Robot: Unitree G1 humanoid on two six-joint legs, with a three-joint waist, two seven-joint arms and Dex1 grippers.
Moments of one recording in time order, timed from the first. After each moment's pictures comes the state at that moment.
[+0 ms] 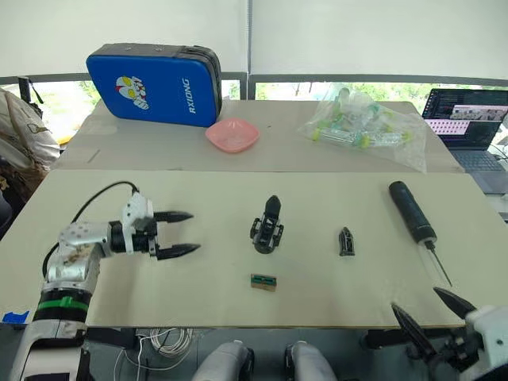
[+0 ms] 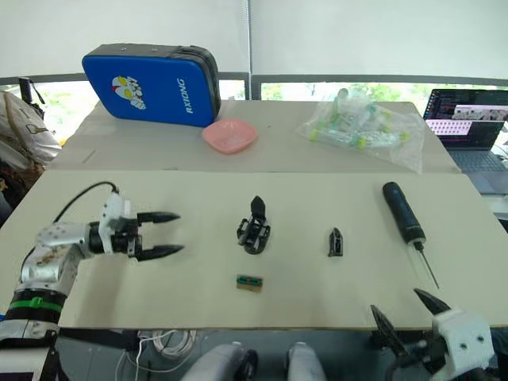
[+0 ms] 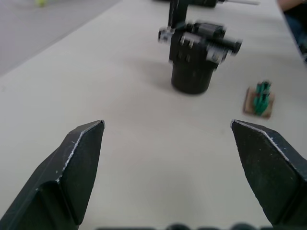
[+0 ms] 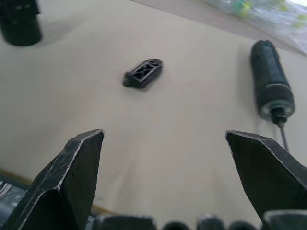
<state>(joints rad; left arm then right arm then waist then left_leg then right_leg) -0.43 0.72 0.08 0.30 -0.43 0.12 -1.43 0.76 -0.47 -0.53 -0.78 0.47 0.26 0.48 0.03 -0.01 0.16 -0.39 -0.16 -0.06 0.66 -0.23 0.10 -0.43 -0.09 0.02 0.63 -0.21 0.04</state>
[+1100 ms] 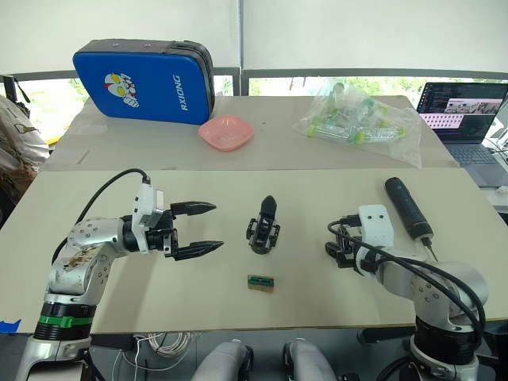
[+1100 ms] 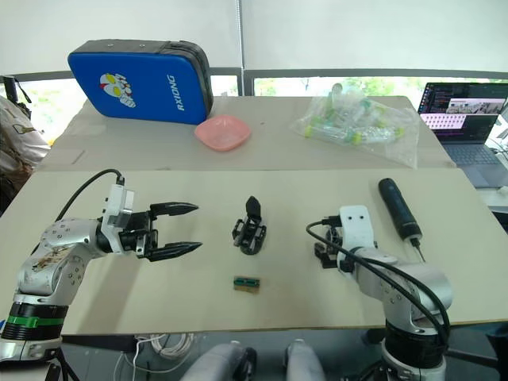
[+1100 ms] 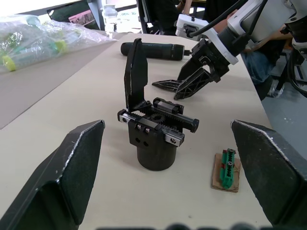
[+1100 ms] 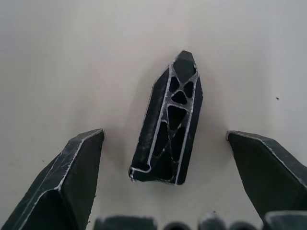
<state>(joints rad) -0.31 0.67 0.10 -0.09 -0.55 0.26 -1.27 -0.32 -0.33 -0.21 -0.58 0.56 1.60 -0.18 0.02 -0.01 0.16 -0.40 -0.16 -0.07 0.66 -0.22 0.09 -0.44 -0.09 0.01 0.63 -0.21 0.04</state>
